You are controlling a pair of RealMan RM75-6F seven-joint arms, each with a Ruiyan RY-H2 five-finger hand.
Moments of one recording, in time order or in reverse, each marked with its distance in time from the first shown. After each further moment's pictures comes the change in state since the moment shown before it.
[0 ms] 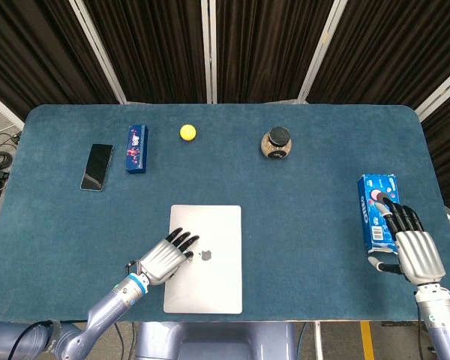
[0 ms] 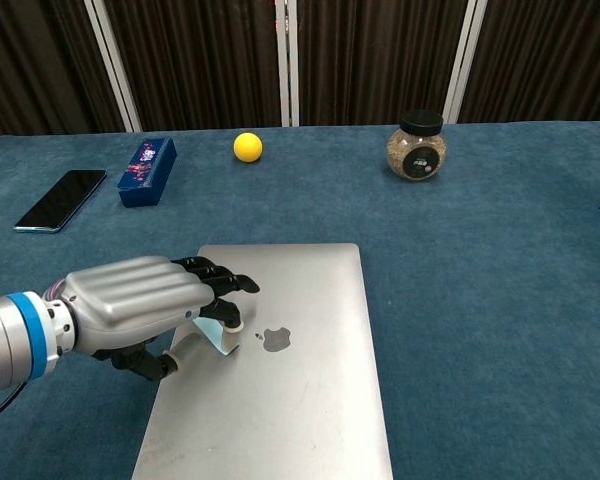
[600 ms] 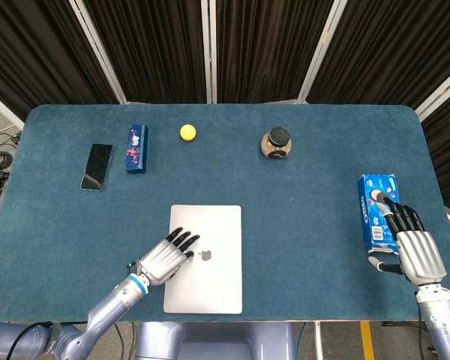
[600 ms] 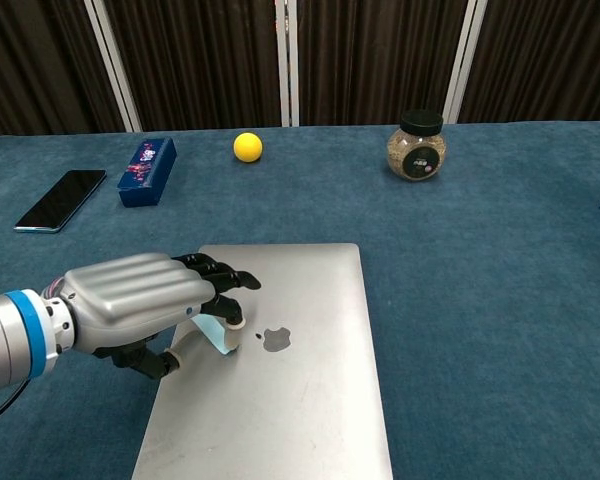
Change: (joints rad) left arm 0.001 -0.001 0.001 -0.011 -0.007 0.009 0.002; right arm -0.006 0.005 0.008 -0.003 -0.006 -0.002 0.011
